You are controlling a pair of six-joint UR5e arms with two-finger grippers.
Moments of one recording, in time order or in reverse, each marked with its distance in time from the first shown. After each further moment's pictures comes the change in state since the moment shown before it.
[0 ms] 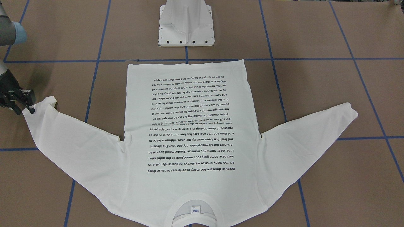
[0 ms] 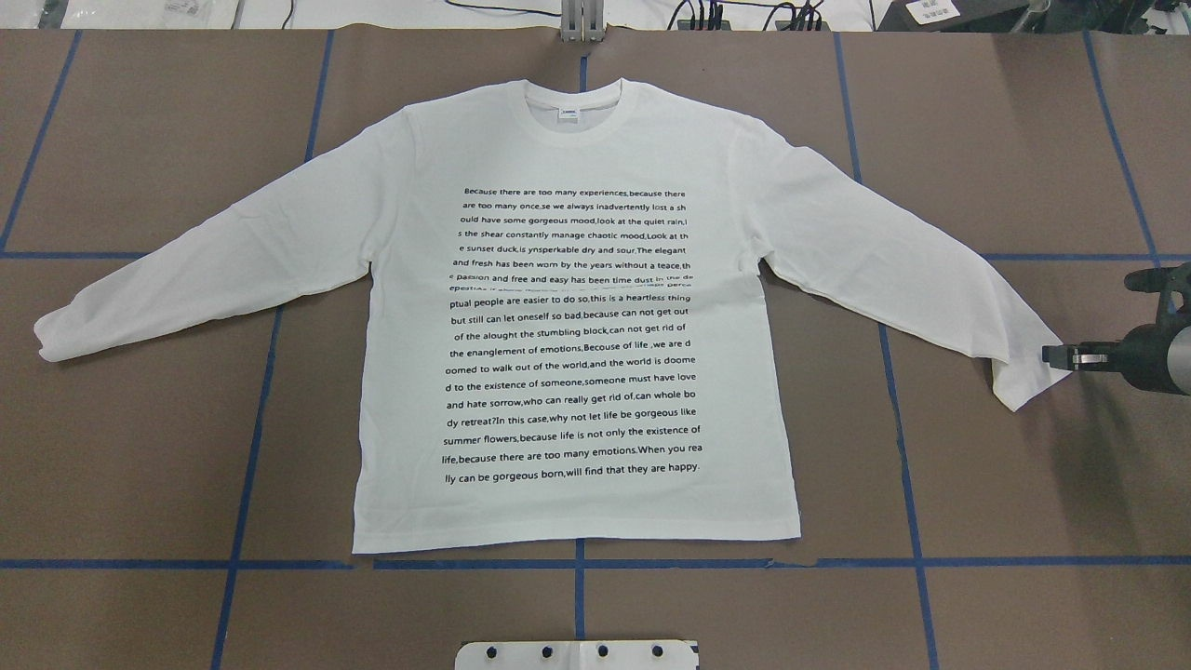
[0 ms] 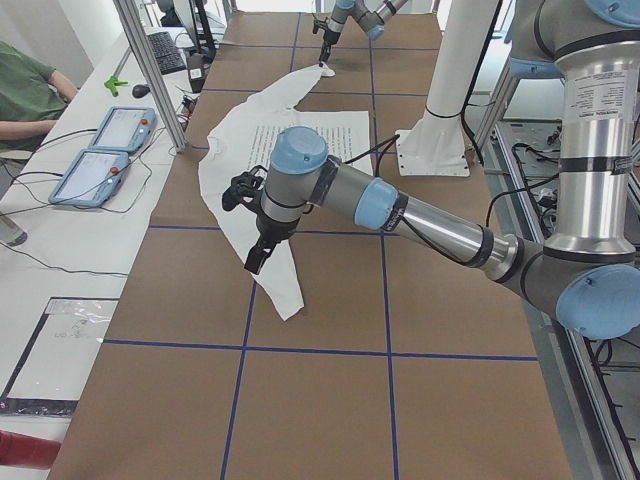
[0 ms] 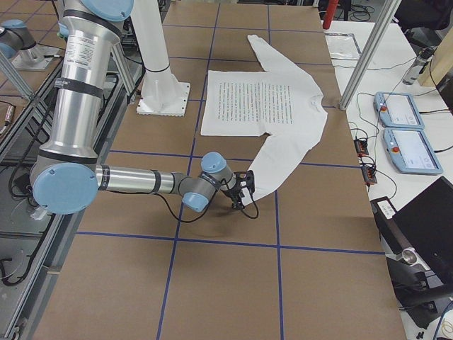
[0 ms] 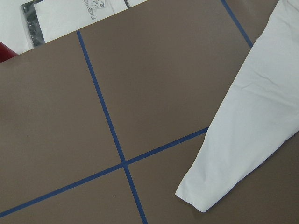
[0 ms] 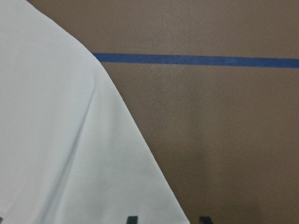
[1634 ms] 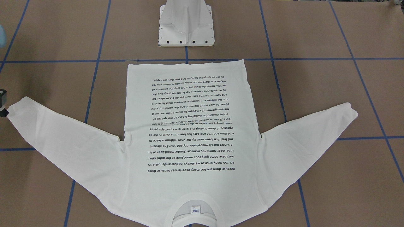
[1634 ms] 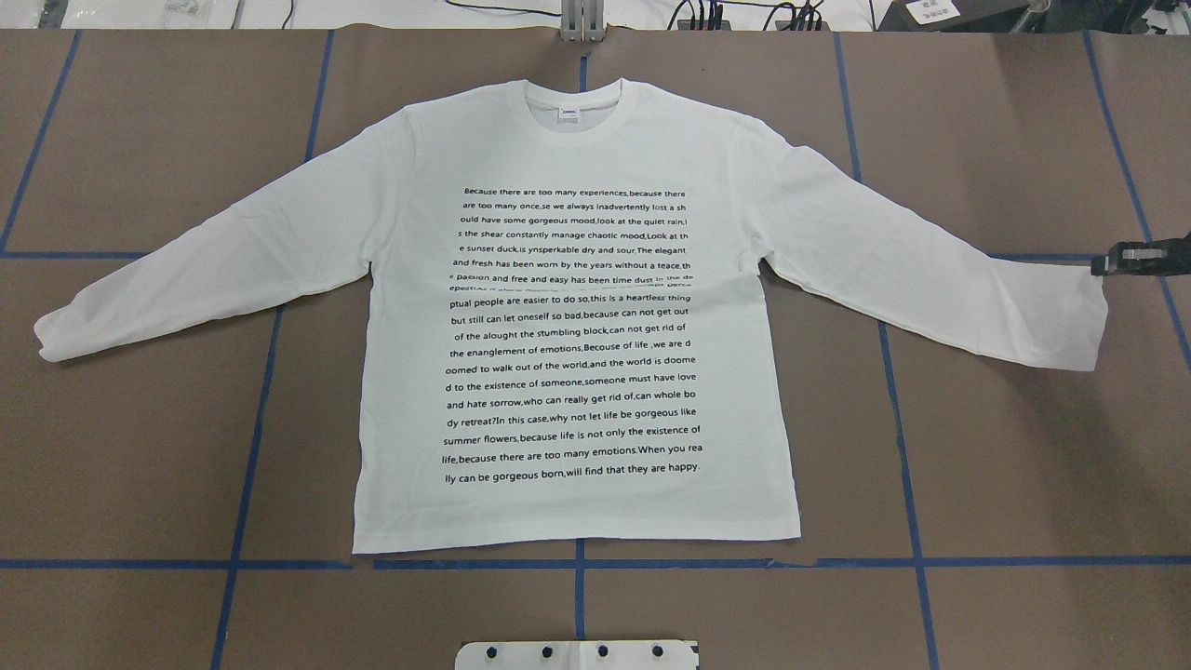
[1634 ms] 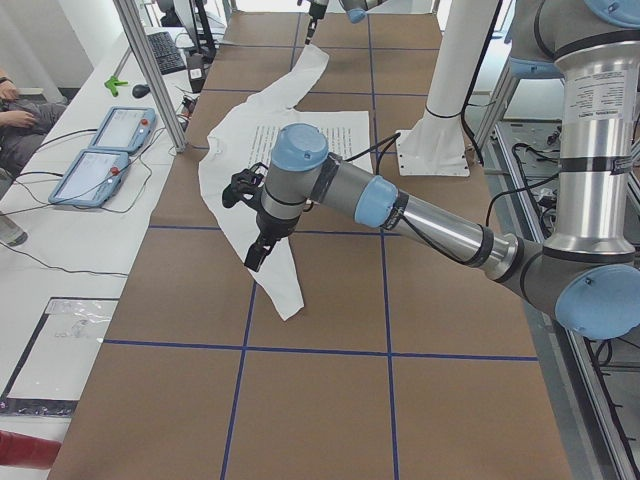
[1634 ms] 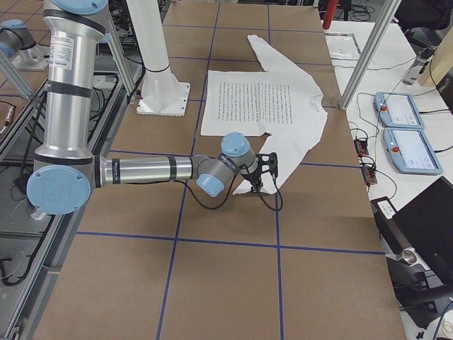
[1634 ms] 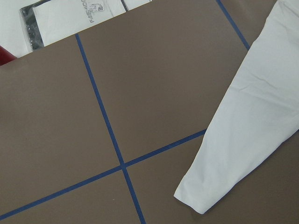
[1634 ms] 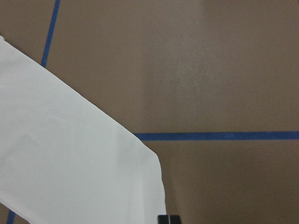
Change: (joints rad) left arm 0.001 -0.002 -0.006 0.000 -0.002 -0.002; right arm 0.315 0.126 0.170 -0.320 0.309 -0.127
